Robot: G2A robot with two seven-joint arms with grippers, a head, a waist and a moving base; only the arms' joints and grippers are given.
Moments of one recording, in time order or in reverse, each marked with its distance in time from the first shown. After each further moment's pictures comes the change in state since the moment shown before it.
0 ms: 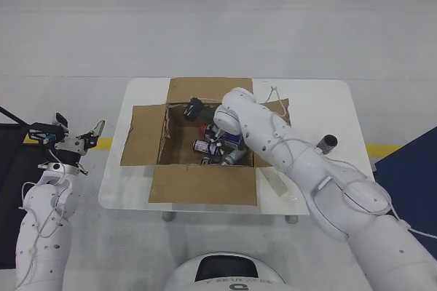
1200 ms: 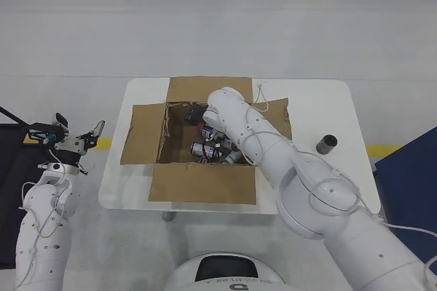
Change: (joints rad) left arm 0.000 0.000 0.000 0.000 0.000 0.000 0.000; right arm 0.106 -0.234 -0.073 0.451 0.003 -0.100 -0.026
